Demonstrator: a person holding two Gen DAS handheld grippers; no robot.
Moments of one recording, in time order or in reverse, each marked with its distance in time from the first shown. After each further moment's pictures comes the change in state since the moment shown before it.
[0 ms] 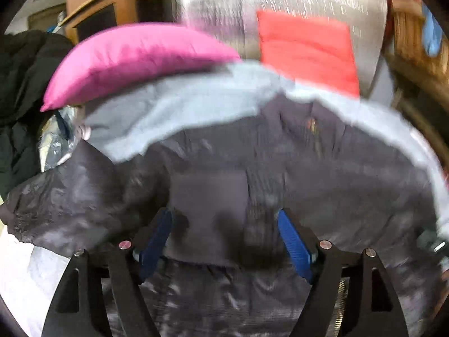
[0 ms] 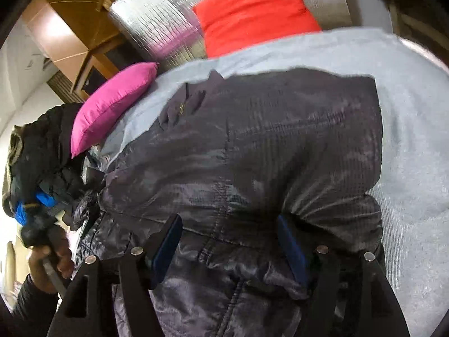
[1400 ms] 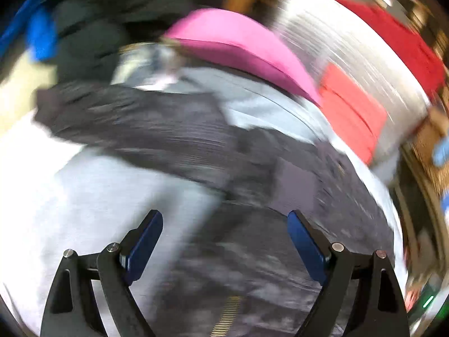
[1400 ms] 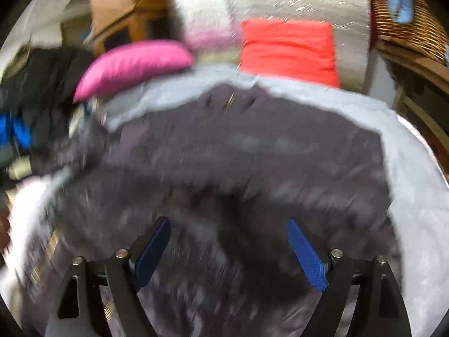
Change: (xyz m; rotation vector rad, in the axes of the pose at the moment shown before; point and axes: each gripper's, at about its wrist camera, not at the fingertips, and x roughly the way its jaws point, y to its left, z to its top) left arm -0.101 0.195 -0.087 -0.537 -0.046 -0.117; right arm -0.014 0.143 -0.090 -0.332 -0.081 -0.270
